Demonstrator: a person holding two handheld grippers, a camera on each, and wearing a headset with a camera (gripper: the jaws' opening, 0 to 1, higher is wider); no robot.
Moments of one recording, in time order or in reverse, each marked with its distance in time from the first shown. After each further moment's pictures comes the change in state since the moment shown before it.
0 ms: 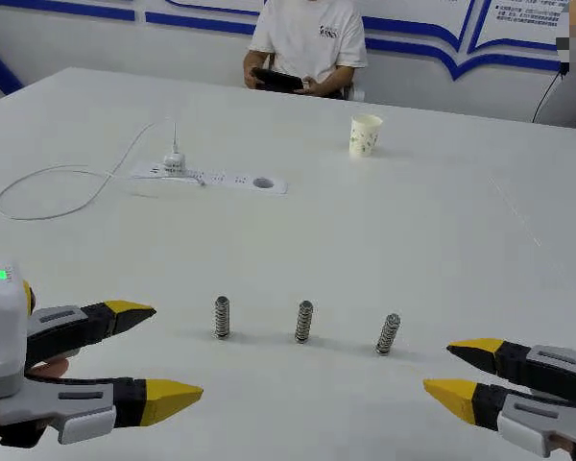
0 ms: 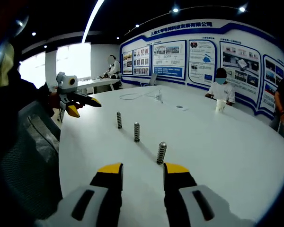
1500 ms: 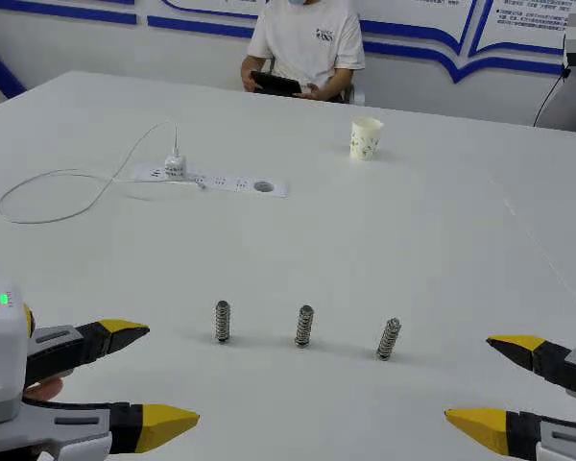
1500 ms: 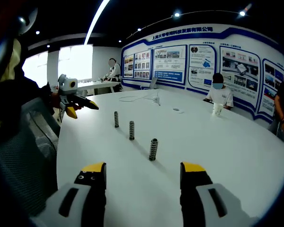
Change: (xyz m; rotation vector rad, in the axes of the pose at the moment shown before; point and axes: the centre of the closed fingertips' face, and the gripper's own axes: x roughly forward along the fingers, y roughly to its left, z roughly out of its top) left arm -0.001 -0.003 -0.015 -0.022 0.025 0.009; right arm -0.013 -0.011 -0.005 -0.026 -0.037 -0.005
